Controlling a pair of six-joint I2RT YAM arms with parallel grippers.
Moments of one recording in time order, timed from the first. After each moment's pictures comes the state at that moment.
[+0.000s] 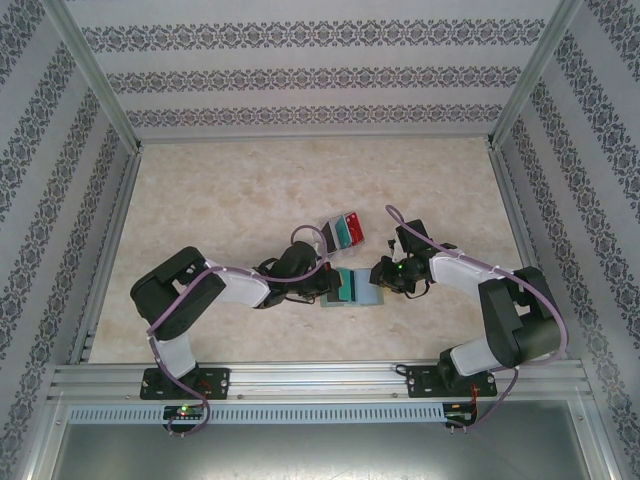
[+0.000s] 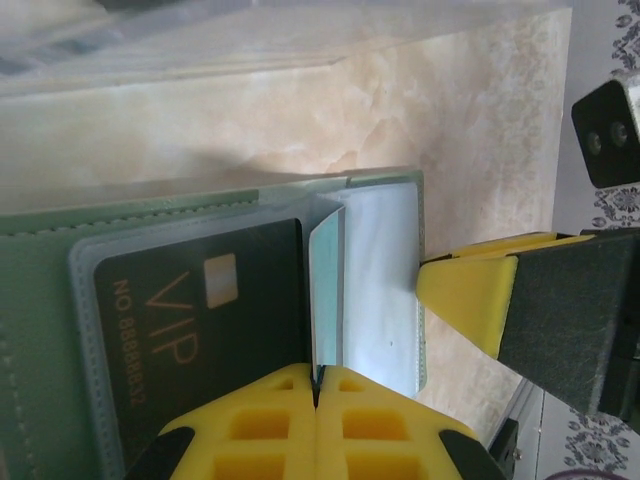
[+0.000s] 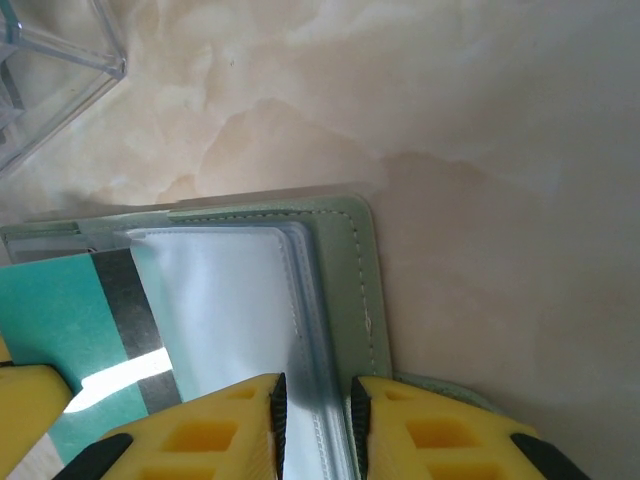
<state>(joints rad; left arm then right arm) -0.80 1.79 0.73 0.41 0.29 -1.10 0.30 1.47 0.64 -0.40 -0.42 0.59</state>
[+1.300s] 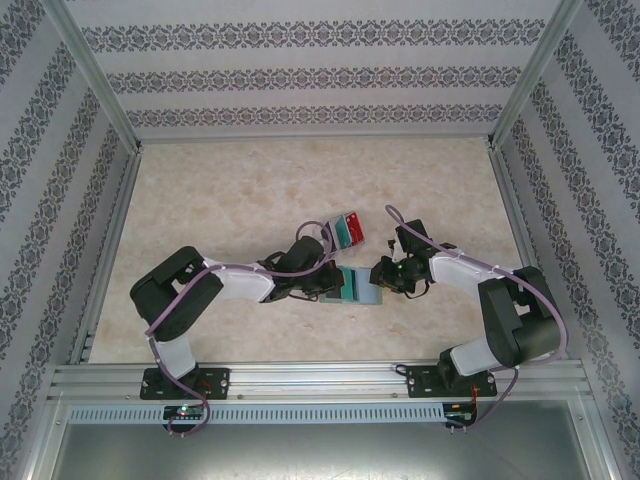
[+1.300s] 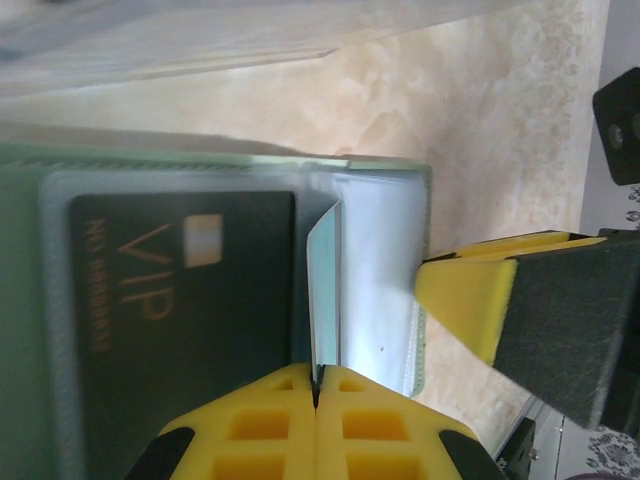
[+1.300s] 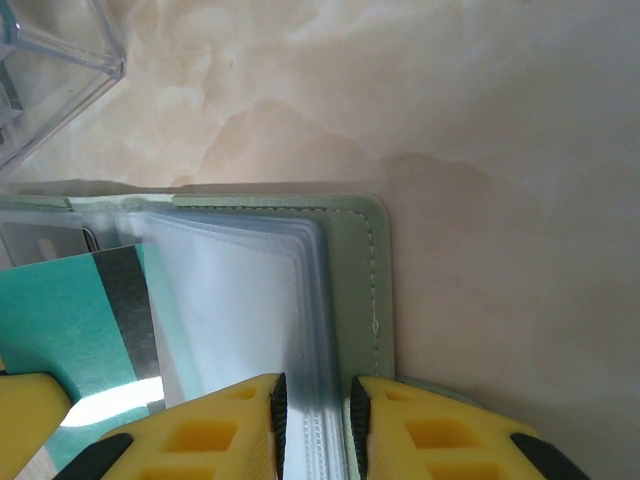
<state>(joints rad) -0.81 1.80 0.83 0.24 0.30 -1.07 0.31 1.47 0.65 -0.40 -0.42 0.59</state>
